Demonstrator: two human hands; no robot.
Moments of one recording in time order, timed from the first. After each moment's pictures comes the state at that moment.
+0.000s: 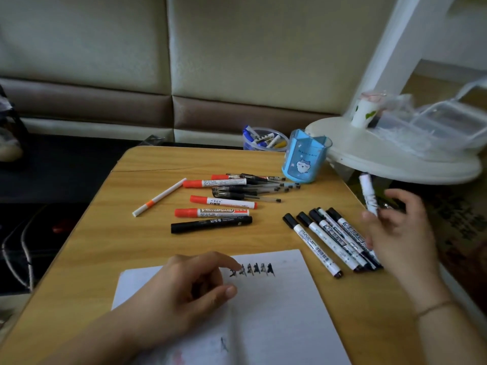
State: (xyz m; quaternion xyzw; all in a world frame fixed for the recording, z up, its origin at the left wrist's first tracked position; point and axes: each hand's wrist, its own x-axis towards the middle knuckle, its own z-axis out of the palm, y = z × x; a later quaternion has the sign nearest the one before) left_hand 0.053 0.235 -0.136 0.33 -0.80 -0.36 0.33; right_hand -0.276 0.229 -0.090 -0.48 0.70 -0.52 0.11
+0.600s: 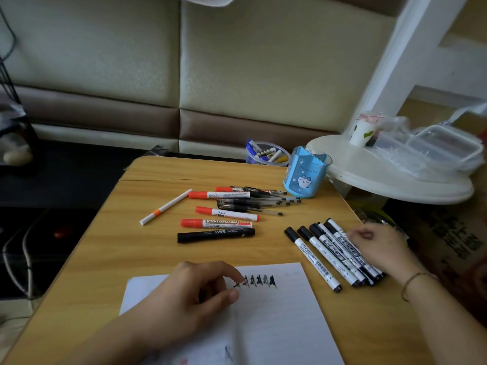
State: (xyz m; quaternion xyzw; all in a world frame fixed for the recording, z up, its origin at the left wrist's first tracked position) left_hand 0.054 0.231 -0.135 0.35 -0.79 -0.38 0.33; right_hand -0.310 0.188 -0.099 -0.53 0.81 -0.22 0.10
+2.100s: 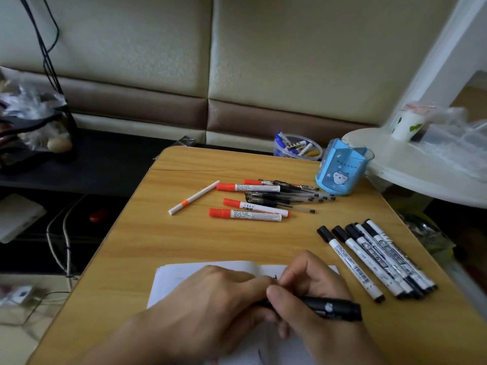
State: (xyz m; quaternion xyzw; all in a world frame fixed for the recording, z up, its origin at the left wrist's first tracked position) left_hand 0.058 0.241 -0.120 0.26 -0.90 -0.19 0.28; right_hand -0.136 0.271 -0.111 -0.60 0.40 -0.45 0.52
